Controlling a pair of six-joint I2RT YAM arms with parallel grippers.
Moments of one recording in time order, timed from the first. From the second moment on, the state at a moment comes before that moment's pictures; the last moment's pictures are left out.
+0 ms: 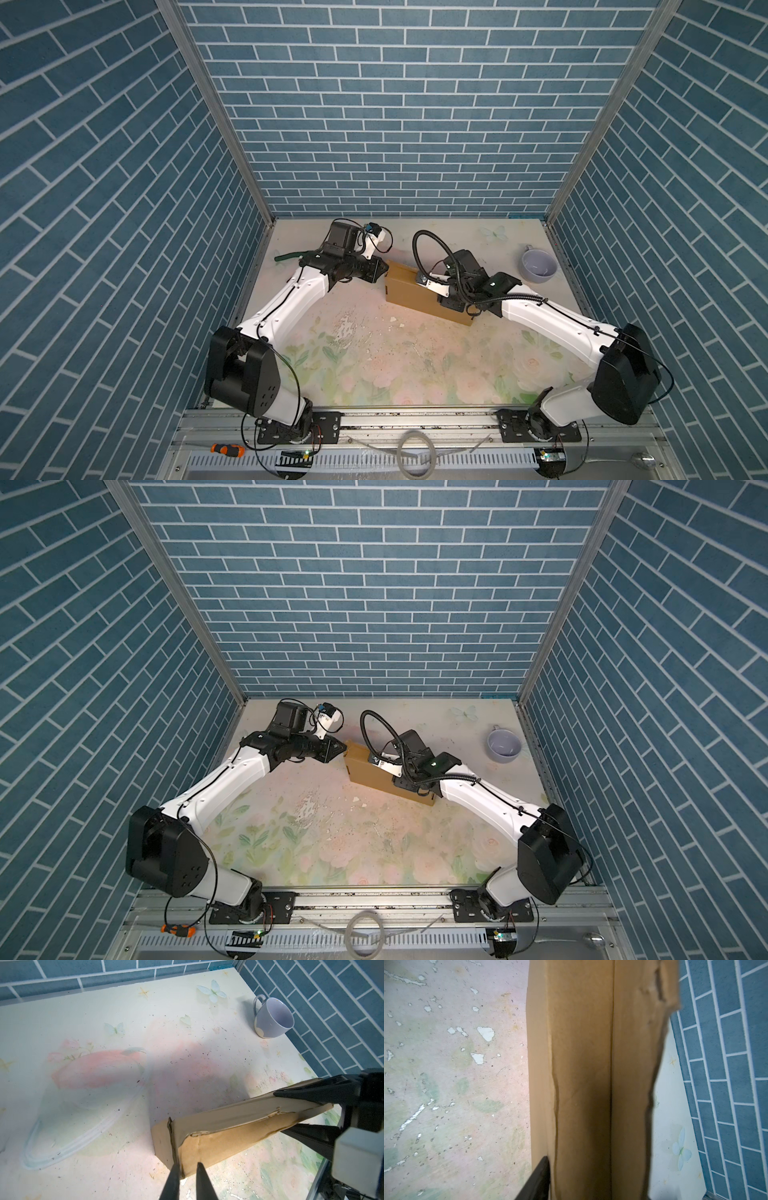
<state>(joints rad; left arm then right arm) -0.37 1.50 1.24 -0.52 0.44 -0.05 0.76 1.47 1.14 -0.57 0.11 -0.68</state>
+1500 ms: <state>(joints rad) -0.36 1.53 1.37 -0.48 0.43 -0.25 0.77 1.49 1.15 -0.57 0.12 -0.66</state>
